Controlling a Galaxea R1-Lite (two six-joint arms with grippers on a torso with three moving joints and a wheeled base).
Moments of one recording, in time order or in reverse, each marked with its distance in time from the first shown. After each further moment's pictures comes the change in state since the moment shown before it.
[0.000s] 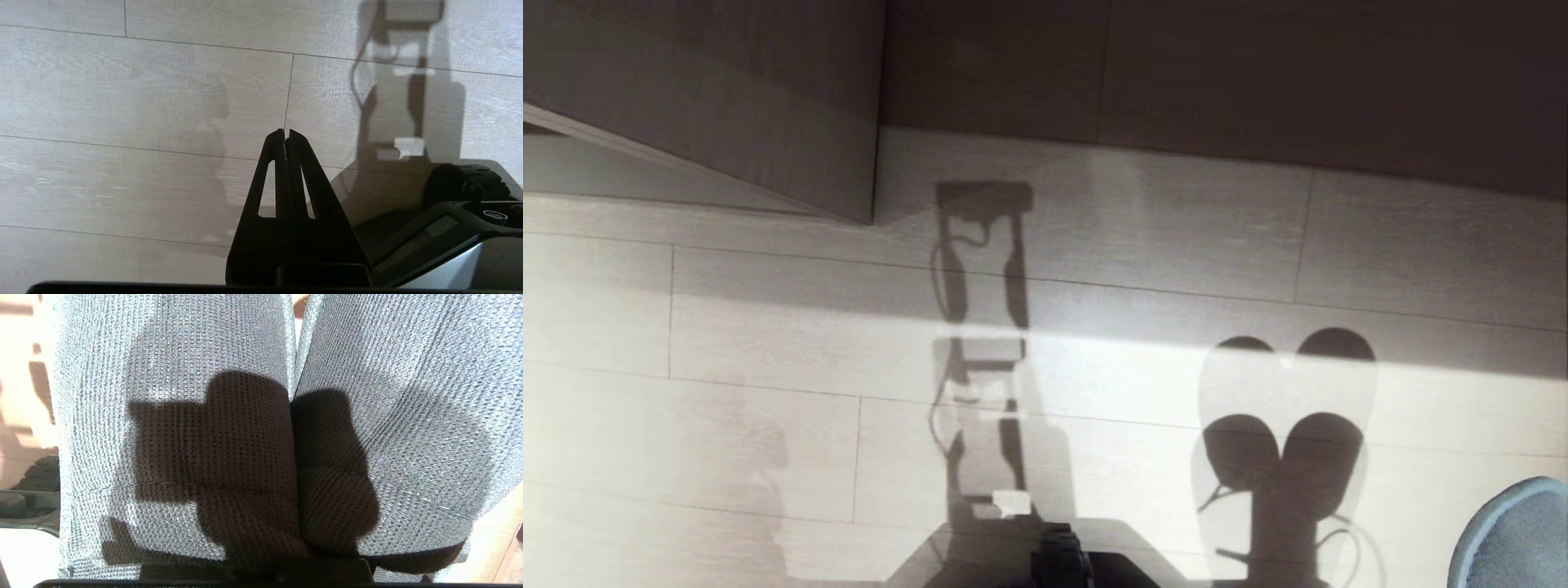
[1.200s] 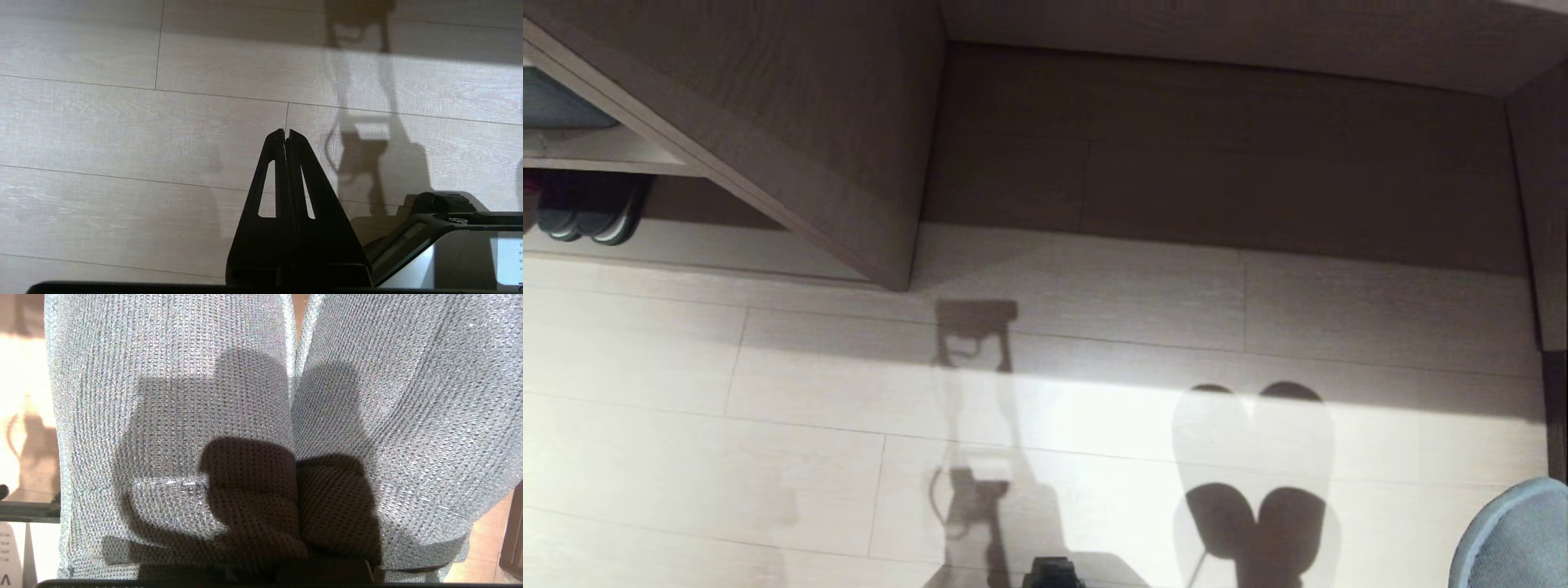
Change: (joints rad) left arm 0.000 -0.001 0.000 0.000 0.000 0.000; right arm 0.000 0.001 0.000 0.000 0.000 0.000
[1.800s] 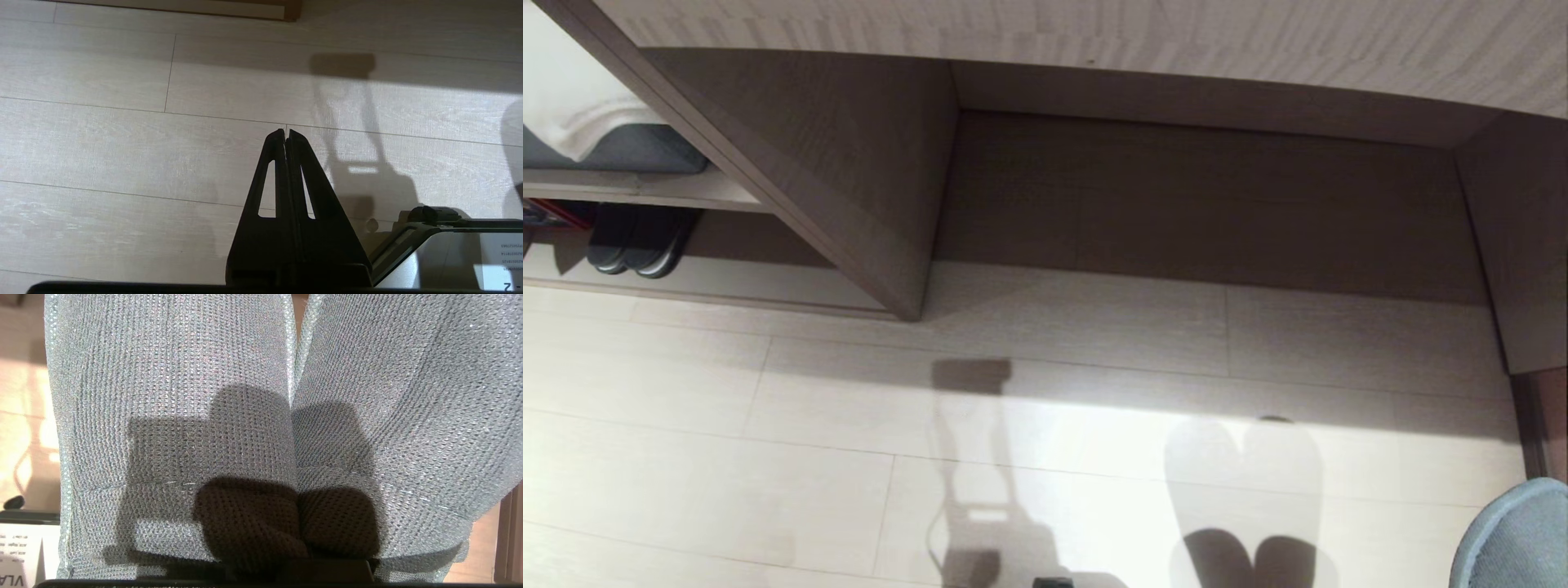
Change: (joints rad) left arm 0.000 0.000 0.000 0.000 0.000 0.000; right arm 0.000 0.001 0.000 0.000 0.000 0.000
